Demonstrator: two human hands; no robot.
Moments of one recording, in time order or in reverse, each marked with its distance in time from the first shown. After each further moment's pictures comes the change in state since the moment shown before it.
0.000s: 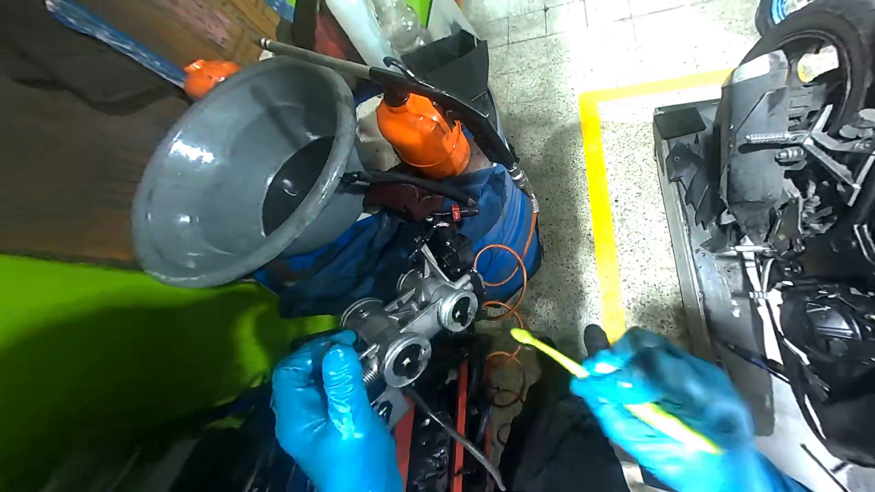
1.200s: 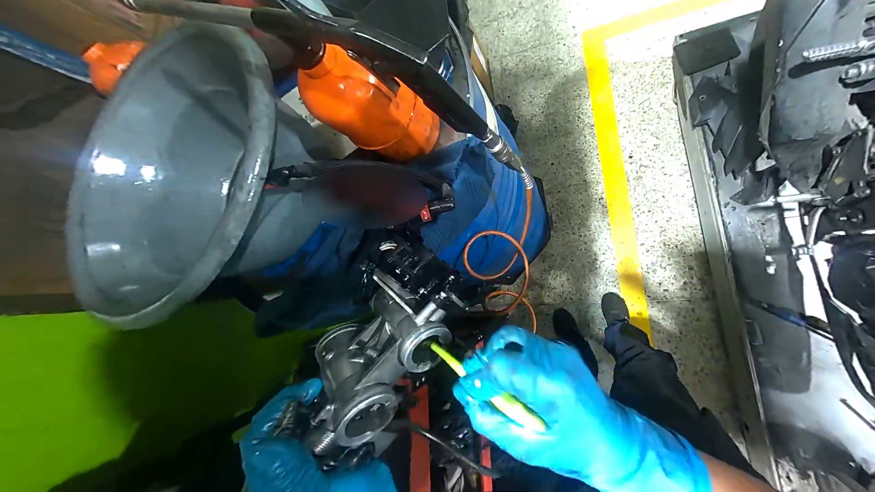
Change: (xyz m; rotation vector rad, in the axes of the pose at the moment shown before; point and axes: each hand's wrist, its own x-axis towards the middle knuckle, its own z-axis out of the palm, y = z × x) left_hand -0.015 -0.053 -0.007 -0.239 0.028 -0.054; right_hand 0.013 0.037 0.081 0.170 -0.143 0.079
